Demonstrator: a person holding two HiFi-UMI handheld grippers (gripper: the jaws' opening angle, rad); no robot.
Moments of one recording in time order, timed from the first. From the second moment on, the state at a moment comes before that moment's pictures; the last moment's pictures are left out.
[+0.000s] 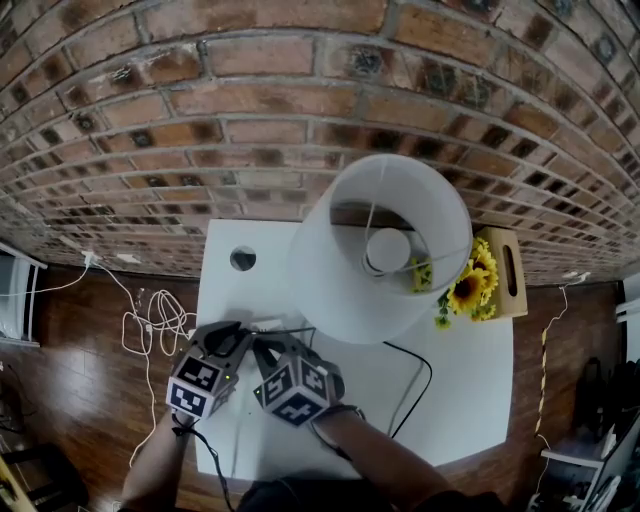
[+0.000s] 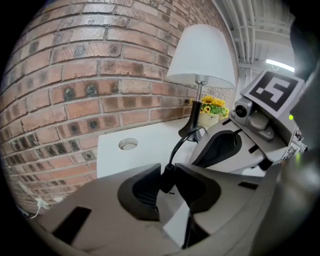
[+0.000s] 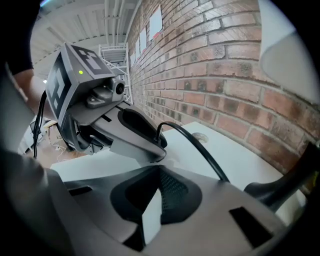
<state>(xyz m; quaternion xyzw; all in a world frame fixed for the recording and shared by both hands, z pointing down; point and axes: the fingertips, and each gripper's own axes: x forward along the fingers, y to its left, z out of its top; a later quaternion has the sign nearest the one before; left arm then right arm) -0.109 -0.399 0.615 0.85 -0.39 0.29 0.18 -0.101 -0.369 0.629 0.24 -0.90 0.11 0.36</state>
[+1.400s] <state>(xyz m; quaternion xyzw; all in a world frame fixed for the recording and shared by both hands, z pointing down) -0.119 -0.401 0.614 0.85 -0.40 0.29 0.21 -0.103 -0.374 0.628 0.25 -0.89 0.18 0.34</state>
